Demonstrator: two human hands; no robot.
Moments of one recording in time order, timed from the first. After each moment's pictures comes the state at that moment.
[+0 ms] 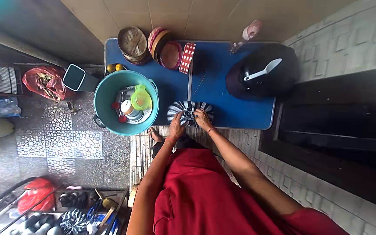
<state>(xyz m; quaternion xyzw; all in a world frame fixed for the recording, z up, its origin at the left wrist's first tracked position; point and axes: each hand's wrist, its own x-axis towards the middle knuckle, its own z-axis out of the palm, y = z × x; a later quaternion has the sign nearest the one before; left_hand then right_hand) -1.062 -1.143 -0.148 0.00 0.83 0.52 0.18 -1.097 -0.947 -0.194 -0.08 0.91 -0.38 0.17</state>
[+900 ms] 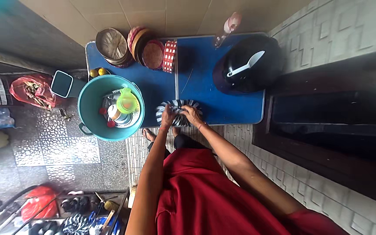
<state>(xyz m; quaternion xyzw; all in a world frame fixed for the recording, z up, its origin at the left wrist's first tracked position) -1.110 -1.104 -0.156 -0.11 0.79 0.54 0.27 -1.119 -0.925 -0.191 -0.03 0.88 -0.45 0.18</state>
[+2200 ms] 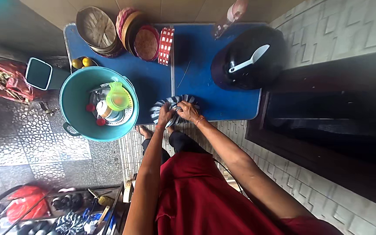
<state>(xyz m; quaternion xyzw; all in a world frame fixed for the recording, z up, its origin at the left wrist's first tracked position) -1.131 -1.101 -0.212 -0.10 0.75 0.57 0.31 -1.133 -0.931 -0.203 -0.16 0.92 -0.34 0.13</state>
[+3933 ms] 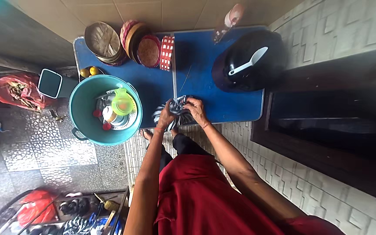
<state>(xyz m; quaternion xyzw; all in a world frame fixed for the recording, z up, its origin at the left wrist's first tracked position) -1.112 -1.132 -0.159 0.00 0.81 0.53 0.25 -1.147 -0.934 -0.153 0.08 0.77 -0.62 0.09</state>
